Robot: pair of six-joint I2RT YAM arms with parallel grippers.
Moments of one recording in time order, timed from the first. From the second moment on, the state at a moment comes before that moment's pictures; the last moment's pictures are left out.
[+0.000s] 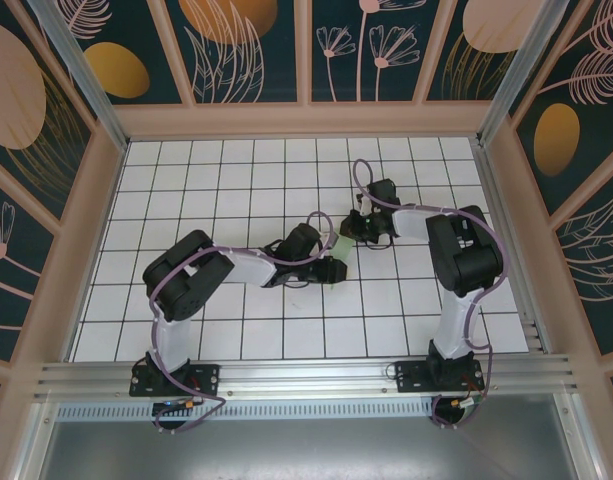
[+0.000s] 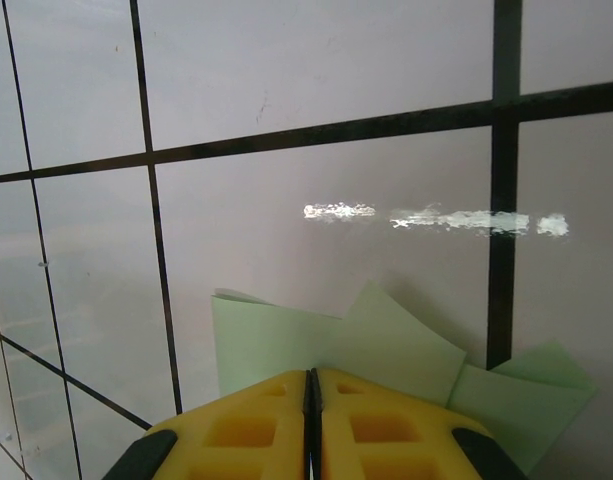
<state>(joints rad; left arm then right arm) -0.84 1.96 0.94 0.29 0.47 -0.77 0.34 1.93 1.06 -0.15 -0.47 0.55</state>
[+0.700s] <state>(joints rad) -0.86 1.87 0.86 0.19 0.53 -0.70 0.34 1.94 1.08 -0.16 -0.46 0.55</state>
